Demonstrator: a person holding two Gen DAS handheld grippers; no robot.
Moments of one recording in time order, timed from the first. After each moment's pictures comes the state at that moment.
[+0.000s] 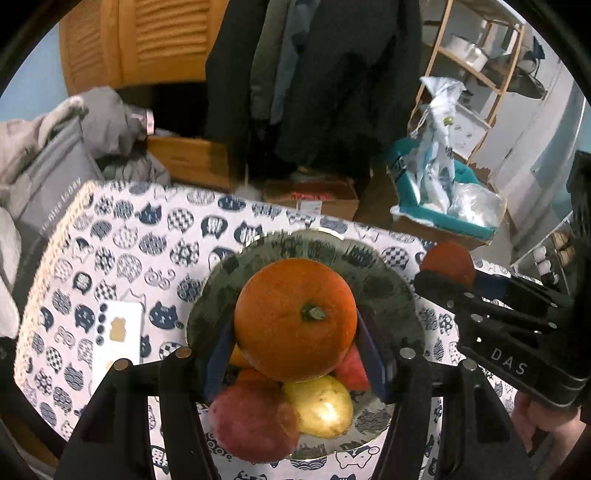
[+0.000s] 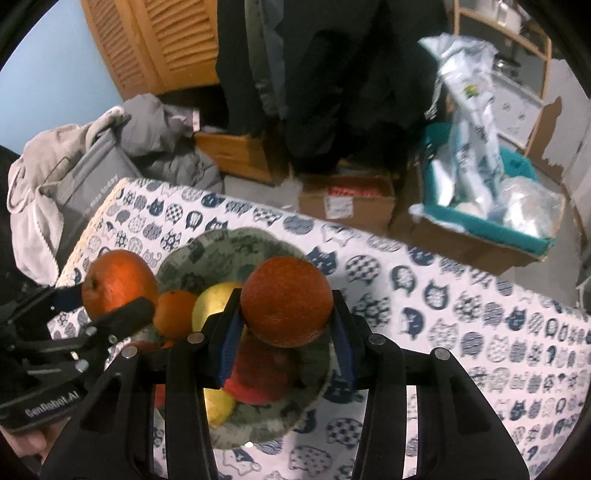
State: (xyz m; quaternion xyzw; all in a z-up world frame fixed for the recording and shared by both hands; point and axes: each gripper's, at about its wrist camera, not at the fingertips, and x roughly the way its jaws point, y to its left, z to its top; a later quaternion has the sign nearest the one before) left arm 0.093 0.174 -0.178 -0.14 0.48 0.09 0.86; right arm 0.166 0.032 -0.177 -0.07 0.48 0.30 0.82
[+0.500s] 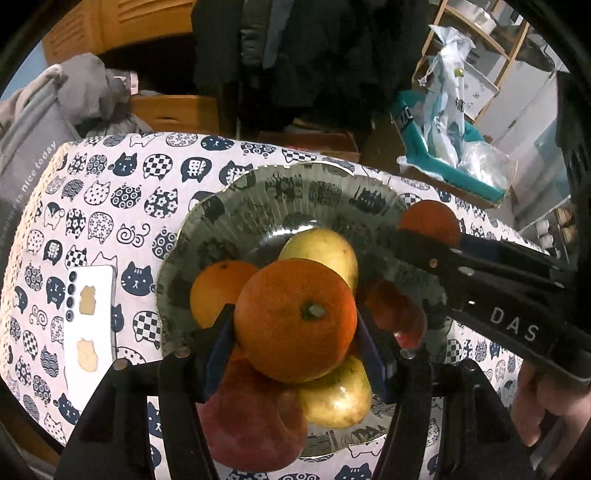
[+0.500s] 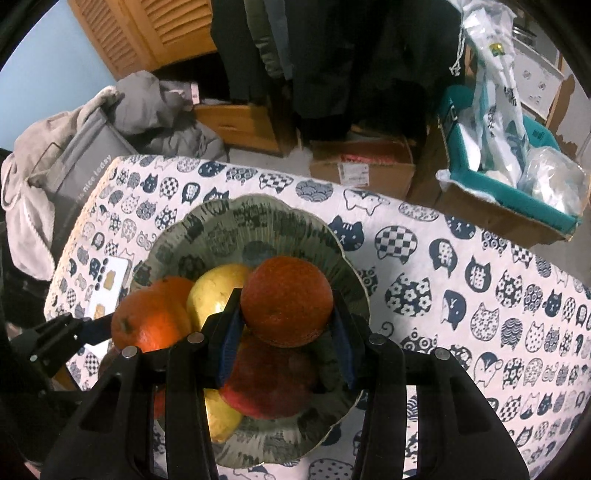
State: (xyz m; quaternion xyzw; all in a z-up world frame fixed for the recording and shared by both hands) left arm 0.099 0.168 -0.229 -0.14 0.54 0.07 0.83; right arm 0.176 0.051 -0.219 -0.06 0.53 0.30 0.79
